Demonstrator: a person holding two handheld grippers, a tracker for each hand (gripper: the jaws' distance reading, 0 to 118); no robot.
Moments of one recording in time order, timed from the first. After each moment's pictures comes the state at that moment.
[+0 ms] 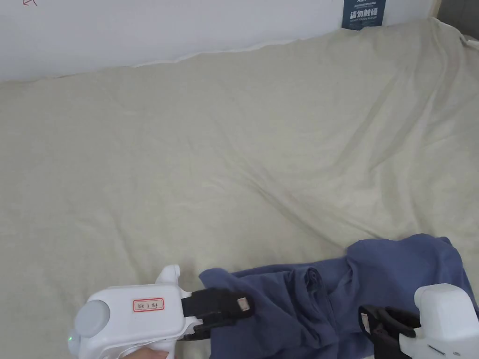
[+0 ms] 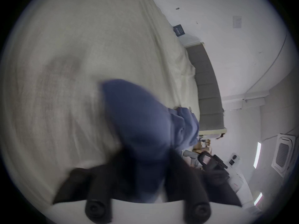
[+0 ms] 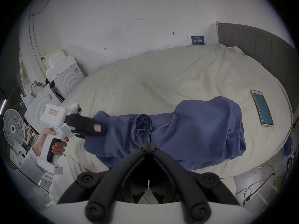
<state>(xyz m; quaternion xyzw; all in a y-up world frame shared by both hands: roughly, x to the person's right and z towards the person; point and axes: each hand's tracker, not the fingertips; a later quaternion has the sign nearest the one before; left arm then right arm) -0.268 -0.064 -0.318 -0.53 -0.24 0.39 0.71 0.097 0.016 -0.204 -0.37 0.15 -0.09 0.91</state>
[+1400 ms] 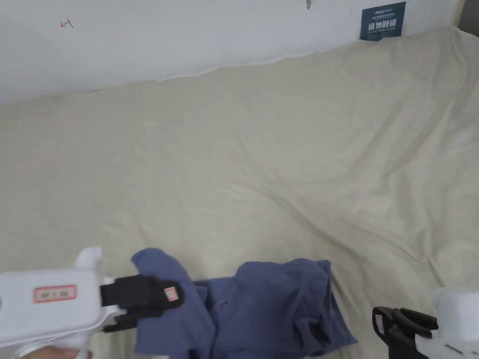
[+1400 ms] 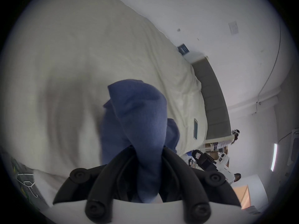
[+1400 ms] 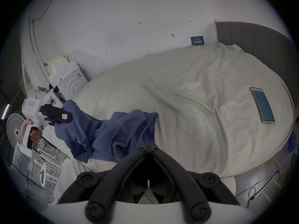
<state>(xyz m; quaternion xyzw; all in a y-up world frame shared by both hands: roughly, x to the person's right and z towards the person) -0.323 0.049 -0.279 -0.50 -0.17 0.34 0.78 0.114 0.020 -0.194 -0.36 0.16 -0.12 0.91</state>
